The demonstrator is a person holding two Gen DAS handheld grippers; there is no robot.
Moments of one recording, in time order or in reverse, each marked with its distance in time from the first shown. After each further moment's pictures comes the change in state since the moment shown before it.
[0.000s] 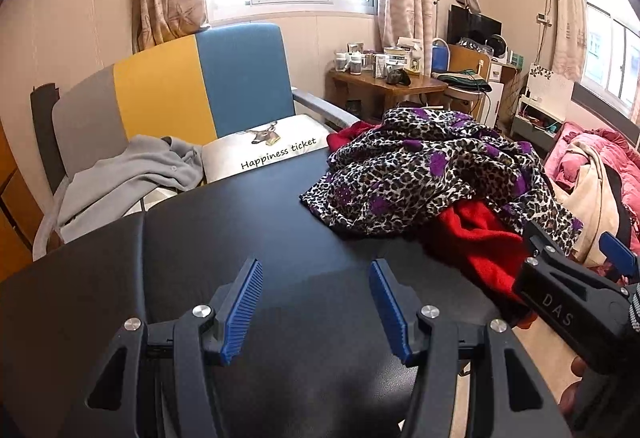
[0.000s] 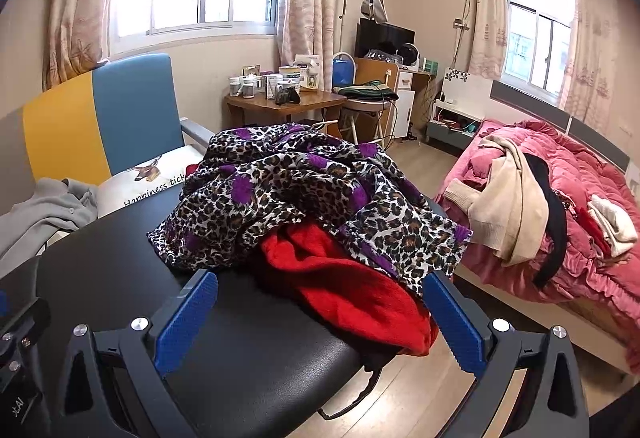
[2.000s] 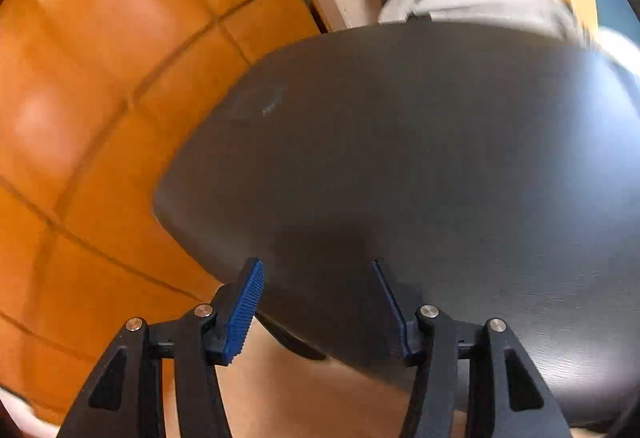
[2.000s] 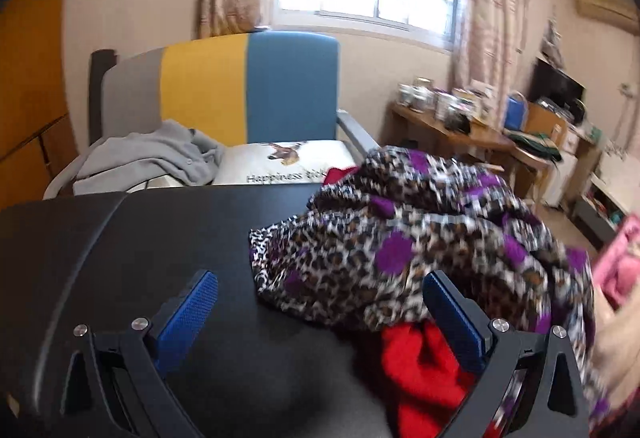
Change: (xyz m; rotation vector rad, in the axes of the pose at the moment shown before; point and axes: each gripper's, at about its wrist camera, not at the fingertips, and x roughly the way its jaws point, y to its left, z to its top) left arm -0.084 0.382 -0.254 -0.560 0.425 0.912; right arm 0.116 0.064 0.048 -0.429 -0.076 0.528
